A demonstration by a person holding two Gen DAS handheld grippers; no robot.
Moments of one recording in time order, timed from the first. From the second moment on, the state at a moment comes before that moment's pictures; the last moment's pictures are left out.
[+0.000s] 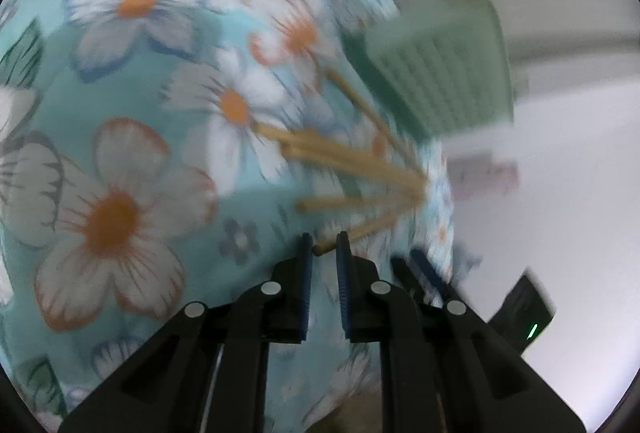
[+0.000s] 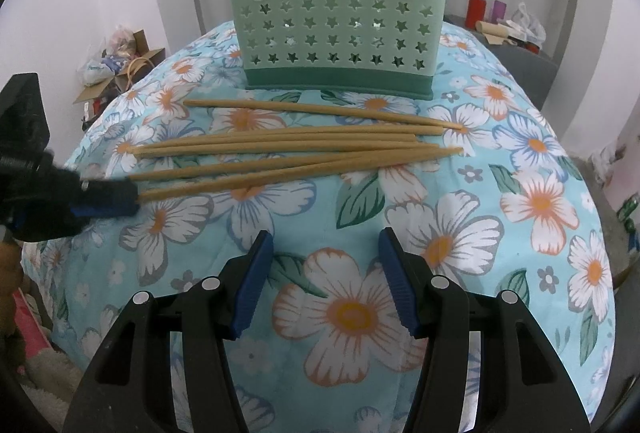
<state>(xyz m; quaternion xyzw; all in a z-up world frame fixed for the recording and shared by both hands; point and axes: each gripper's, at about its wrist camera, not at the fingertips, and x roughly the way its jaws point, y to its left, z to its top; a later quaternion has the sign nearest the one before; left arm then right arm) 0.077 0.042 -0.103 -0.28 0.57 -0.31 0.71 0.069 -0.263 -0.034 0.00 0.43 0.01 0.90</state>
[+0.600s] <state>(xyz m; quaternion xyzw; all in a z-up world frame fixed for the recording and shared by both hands) 0.080 -0.028 -0.029 0.02 0.47 -0.41 0.78 0.071 -0.300 -0.022 0.07 0.43 -0.01 0.90</state>
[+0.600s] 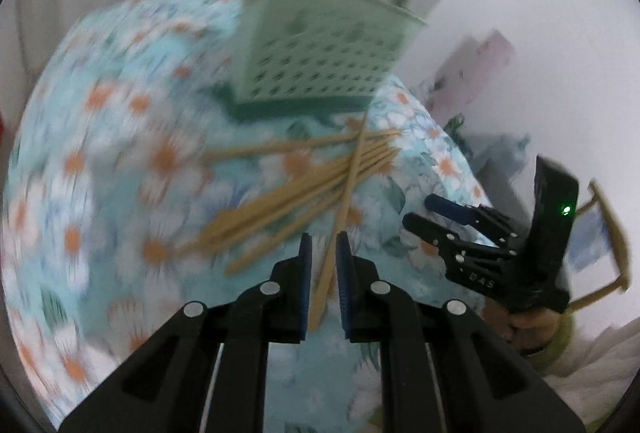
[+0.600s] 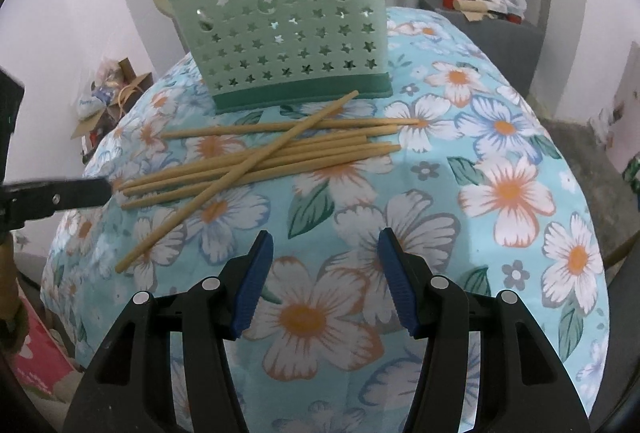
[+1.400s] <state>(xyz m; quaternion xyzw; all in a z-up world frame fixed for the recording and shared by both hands) 0.162 -0.164 -0.055 0.08 0.51 -0.43 0.74 0.070 -0.296 -0.028 0.06 0.44 -0.01 0.90</state>
